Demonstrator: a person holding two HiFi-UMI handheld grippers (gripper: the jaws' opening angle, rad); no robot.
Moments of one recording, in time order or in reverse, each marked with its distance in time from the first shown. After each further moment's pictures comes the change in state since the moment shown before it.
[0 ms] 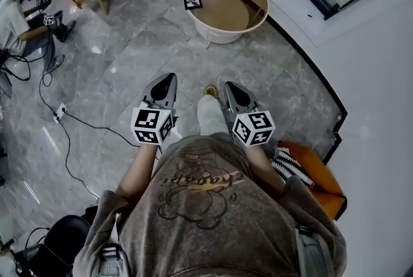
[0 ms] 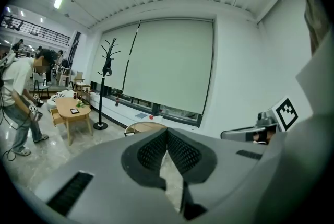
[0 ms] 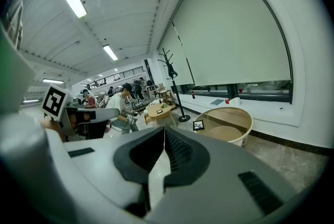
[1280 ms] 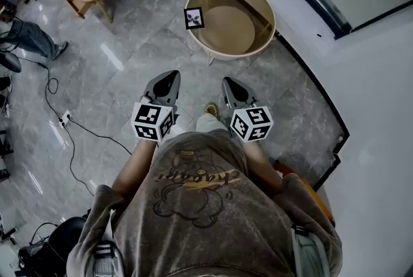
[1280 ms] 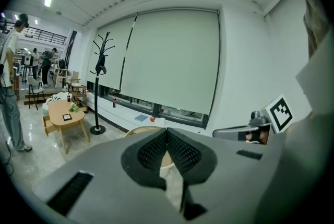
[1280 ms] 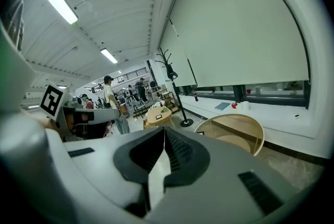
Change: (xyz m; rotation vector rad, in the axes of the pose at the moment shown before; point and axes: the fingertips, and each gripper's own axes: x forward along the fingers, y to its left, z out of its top) left arm 0.160 0.032 0.075 0.026 0.041 0.001; right arm 0.126 -0.102 0.096 0.018 -0.004 0.067
